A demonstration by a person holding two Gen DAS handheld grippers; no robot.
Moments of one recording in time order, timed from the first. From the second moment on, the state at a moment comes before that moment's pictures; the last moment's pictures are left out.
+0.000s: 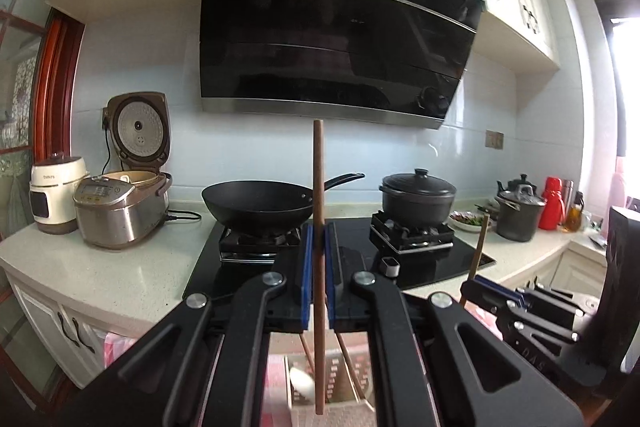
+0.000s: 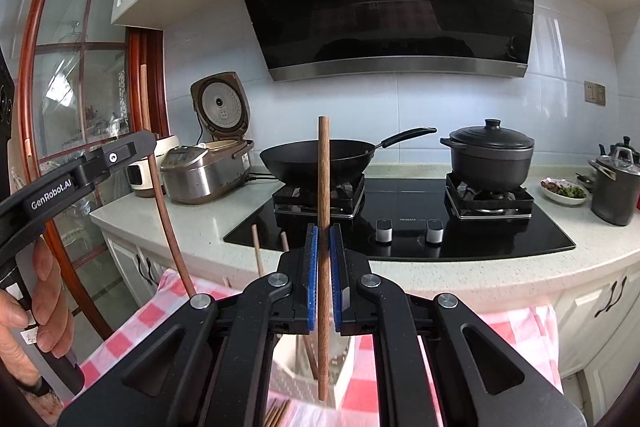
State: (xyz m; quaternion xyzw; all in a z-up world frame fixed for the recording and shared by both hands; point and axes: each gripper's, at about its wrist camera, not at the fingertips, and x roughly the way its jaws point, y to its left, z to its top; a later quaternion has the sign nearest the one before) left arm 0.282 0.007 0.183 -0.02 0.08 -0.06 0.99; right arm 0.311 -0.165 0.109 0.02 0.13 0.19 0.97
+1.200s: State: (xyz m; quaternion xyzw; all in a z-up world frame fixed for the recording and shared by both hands) left arm 0.348 0.056 0.054 -0.10 0.22 -0.03 0.97; right arm 0.373 -0.158 0.032 0.04 0.25 0.22 0.94
